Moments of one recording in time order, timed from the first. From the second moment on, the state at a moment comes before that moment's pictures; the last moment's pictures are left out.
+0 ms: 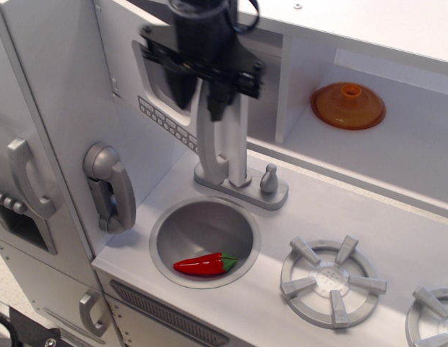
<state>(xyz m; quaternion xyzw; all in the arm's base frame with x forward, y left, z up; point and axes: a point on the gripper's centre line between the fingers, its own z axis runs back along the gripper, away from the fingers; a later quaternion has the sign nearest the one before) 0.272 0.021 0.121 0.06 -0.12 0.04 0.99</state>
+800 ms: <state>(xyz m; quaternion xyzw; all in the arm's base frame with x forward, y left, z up) 0.261 -0.063 0.106 0.02 0.00 0.01 1.00</state>
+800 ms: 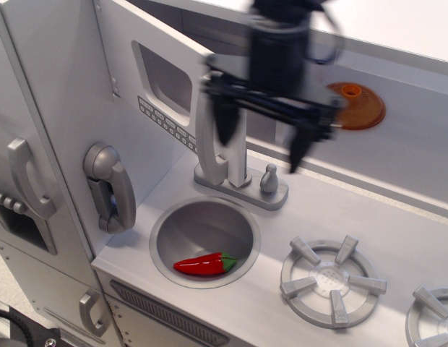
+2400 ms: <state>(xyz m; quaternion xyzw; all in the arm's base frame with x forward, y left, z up) 0.292 0.007 0.096 -0.02 -0.01 -0.12 0.99</state>
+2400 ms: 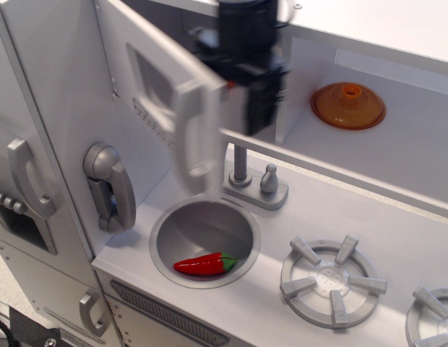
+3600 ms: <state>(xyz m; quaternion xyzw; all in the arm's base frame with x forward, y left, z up) 0.242 0.100 0.125 -0.03 -0.05 -0.13 0.99</state>
